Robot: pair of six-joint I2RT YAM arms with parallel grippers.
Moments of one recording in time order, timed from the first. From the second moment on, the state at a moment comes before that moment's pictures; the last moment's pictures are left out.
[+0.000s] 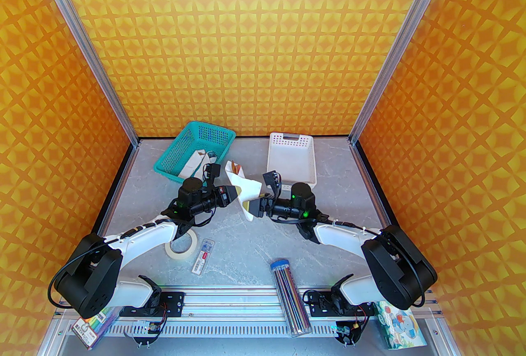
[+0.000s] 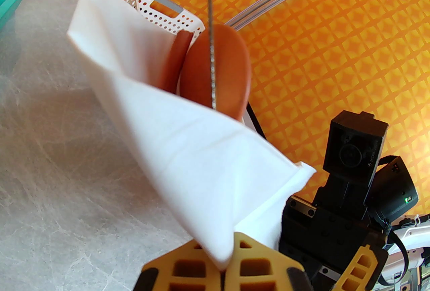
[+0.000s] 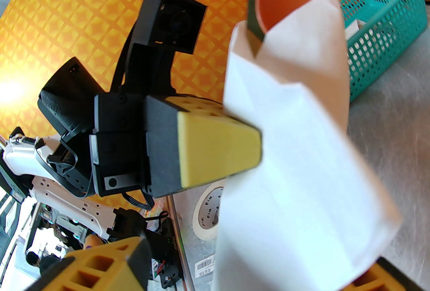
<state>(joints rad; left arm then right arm) -0.54 1.40 0.69 0.46 0.44 -0.81 0.52 1.45 0.59 0.67 -0.77 0.67</state>
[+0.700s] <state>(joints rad) -0.52 1.37 0.68 0.44 0.44 -0.80 0.50 1.46 0.62 0.60 -0.71 0.68</state>
